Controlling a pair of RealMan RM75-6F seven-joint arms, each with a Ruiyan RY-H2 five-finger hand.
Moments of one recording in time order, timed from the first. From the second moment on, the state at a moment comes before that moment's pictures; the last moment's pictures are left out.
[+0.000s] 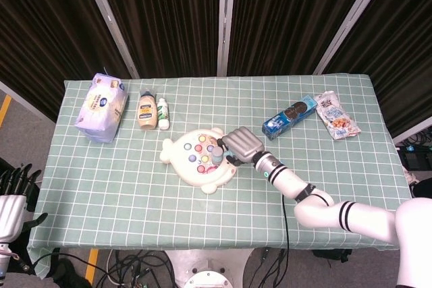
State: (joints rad) left arm -0.01 -1.18 -0.01 -1.49 1.50 1.52 0.12; right arm 1.04 -1.46 0.21 -1.44 -1.06 0.65 -0.26
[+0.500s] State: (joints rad) left arm -0.01 -1.19 -0.01 -1.48 1.50 1.53 0.11; right arm 1.12 -1.50 0.20 -1.43 -0.98 0.64 -0.35
